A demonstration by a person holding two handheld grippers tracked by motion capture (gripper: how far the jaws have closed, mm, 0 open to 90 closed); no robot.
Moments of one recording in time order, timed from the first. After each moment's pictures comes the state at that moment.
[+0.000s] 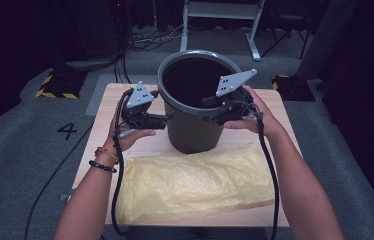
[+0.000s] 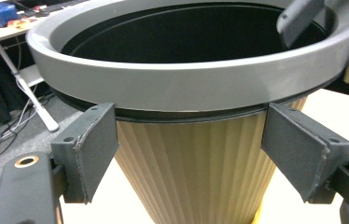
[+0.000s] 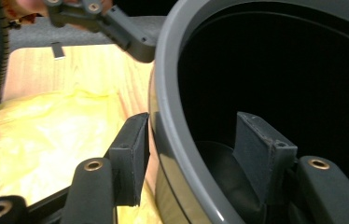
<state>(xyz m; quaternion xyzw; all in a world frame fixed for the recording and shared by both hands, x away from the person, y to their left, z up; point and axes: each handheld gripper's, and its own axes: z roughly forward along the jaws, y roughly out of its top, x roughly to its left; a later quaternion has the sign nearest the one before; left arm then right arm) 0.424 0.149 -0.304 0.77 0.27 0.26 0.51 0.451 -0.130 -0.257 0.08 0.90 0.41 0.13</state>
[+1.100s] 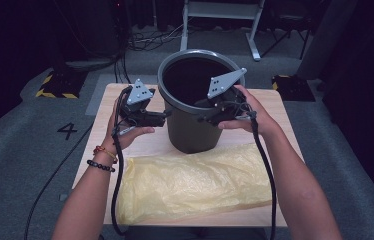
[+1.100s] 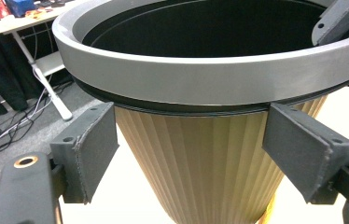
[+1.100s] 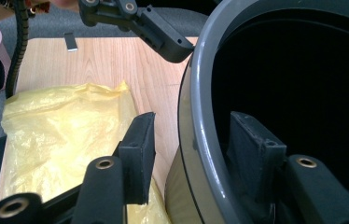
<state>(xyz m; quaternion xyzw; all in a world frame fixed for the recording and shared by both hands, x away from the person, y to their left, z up) 0.427 0.151 -0.300 0.78 0.29 0.27 0.49 0.448 -0.113 -0.253 0.05 0.91 0.39 0.13</state>
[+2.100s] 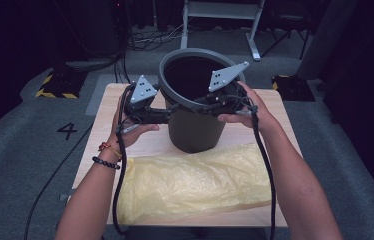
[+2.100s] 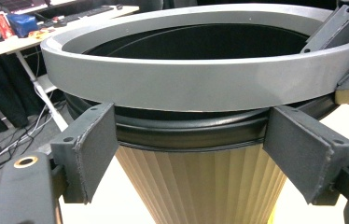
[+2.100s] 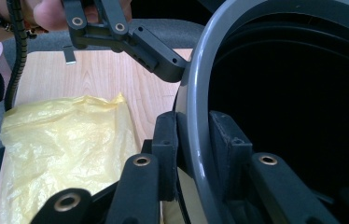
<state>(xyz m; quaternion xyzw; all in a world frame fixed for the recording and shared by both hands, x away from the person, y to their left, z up) 0.426 0.140 -0.291 0.76 0.28 0.28 0.51 0.454 -0.113 -0.242 0.05 0.90 0.41 0.13</state>
